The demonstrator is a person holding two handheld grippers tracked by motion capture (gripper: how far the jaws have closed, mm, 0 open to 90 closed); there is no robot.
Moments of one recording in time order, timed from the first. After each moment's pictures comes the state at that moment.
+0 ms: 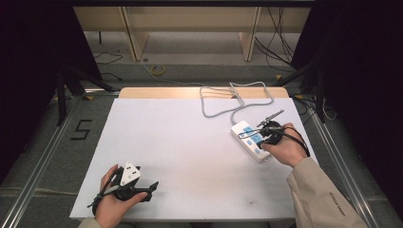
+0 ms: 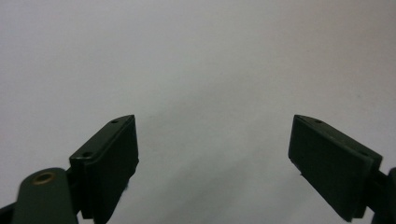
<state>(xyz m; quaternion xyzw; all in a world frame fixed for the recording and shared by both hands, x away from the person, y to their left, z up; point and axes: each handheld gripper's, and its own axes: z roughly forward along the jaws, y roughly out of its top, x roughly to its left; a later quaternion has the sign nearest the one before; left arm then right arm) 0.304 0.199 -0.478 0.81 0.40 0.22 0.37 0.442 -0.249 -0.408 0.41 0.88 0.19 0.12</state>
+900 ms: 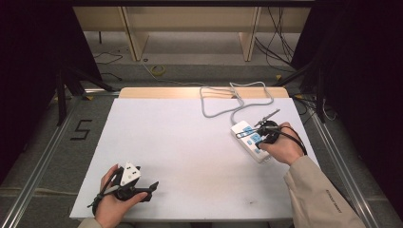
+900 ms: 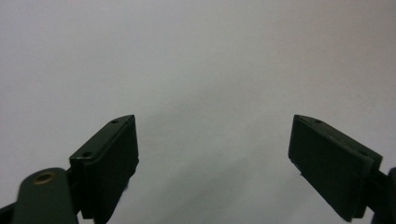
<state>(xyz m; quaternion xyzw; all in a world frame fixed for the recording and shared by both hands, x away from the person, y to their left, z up) 0.304 0.199 -0.478 0.81 0.40 0.22 0.37 0.450 -0.244 -0.414 0.41 0.89 0.17 0.11</state>
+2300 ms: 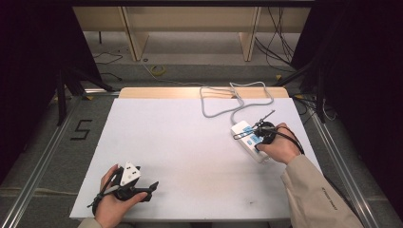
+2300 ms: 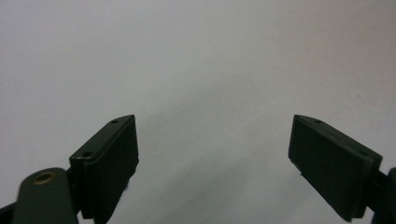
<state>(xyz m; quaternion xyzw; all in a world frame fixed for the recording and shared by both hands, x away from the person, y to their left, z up) 0.305 0.199 -0.478 0.81 0.40 0.23 0.37 0.456 -0.239 -0.425 0.41 0.89 0.14 0.10</state>
